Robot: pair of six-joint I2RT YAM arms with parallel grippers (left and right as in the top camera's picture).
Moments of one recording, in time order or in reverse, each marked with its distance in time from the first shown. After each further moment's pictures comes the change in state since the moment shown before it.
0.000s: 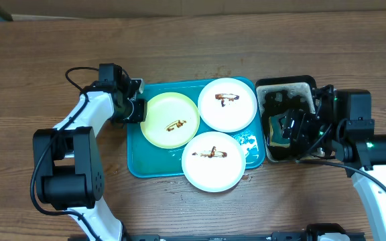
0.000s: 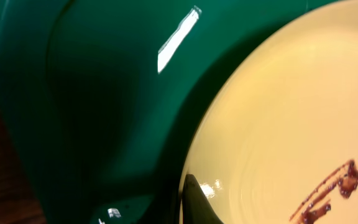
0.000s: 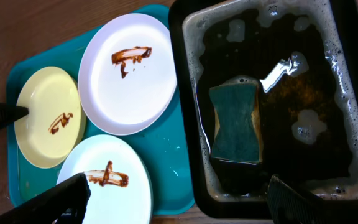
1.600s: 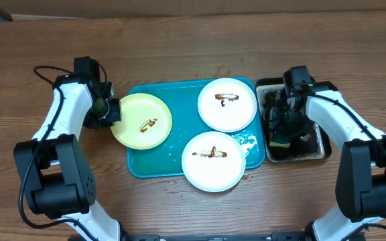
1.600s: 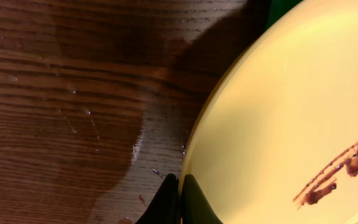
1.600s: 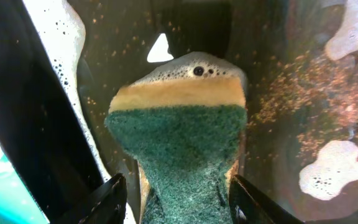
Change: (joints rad) left arm 0.111 -0.048 0.143 -0.354 -0.271 -0.075; right arm 0.104 0.692 0.190 -0.013 0.244 -0.014
